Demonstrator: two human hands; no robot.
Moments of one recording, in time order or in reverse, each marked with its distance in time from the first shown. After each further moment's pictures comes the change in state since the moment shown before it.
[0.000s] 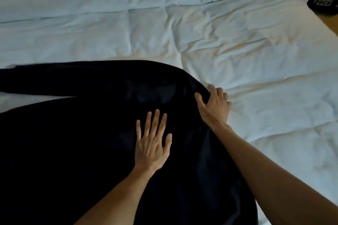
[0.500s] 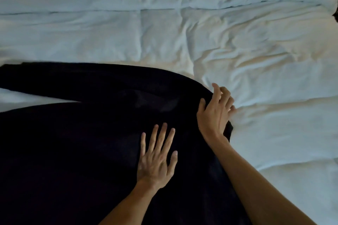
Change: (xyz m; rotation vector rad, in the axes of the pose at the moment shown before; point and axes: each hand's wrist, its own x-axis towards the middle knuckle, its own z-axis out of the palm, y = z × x) left_hand 0.003 0.000 0.009 -0.005 0.005 -0.001; right_hand 0.025 -0.040 0.027 -0.043 0.208 -0.093
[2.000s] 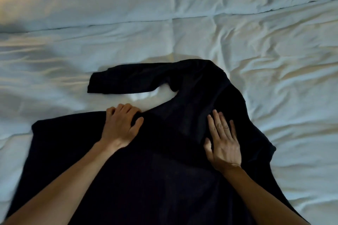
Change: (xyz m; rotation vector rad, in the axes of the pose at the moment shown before) left_hand 0.077 -0.201 -0.098 0.015 0.015 -0.125; right_hand -0.056 0.000 0.055 -0.054 -0.271 -0.492
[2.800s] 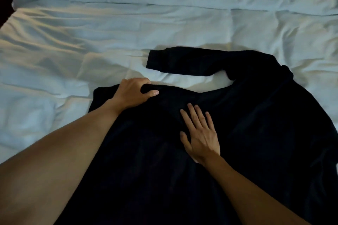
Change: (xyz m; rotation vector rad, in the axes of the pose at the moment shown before) left_hand -0.013 -0.152 -0.029 -0.194 0.000 -0.041; right_hand 0.004 -0.198 0.050 -0.080 -0.256 -0.243
